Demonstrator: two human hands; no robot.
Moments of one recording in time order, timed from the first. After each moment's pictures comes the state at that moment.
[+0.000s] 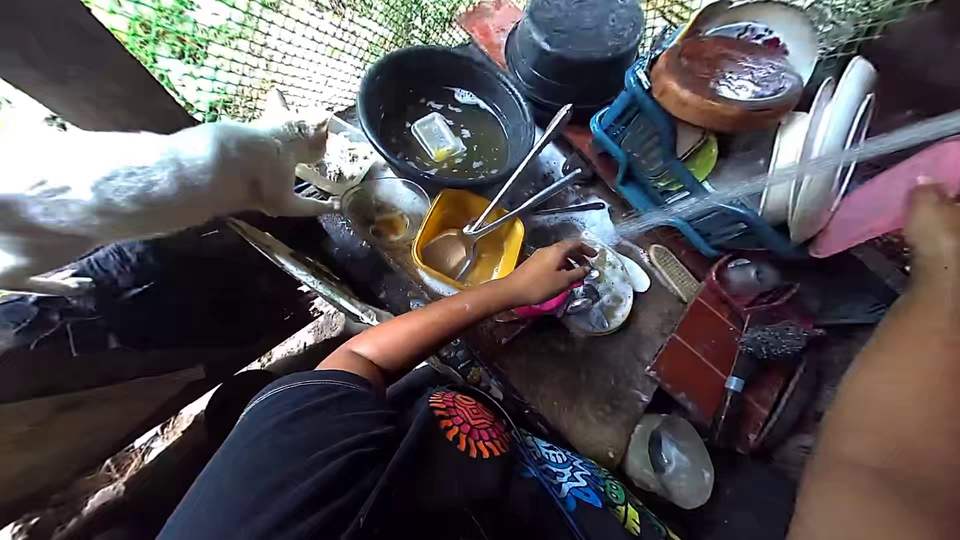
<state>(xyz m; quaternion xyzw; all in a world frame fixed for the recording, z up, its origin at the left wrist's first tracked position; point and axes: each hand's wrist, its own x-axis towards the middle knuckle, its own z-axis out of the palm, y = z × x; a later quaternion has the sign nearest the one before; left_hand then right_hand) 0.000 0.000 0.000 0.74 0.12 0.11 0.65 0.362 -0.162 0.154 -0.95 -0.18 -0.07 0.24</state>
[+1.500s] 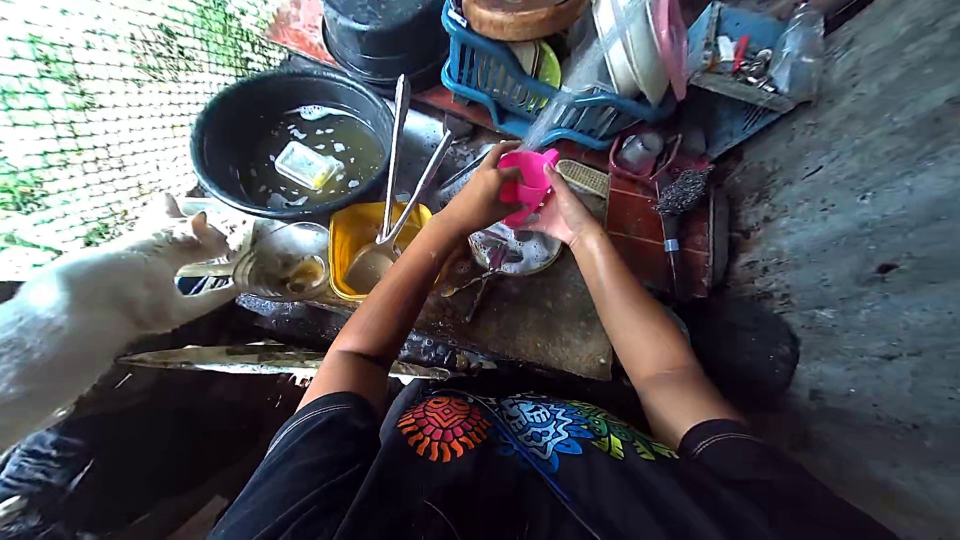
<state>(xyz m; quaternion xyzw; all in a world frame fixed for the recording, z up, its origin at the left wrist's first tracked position) 0.089 0.028 -0.010 0.88 -0.08 0.18 0.43 0.200 -0.141 -0.026 -0.63 -0.12 0.43 0.64</state>
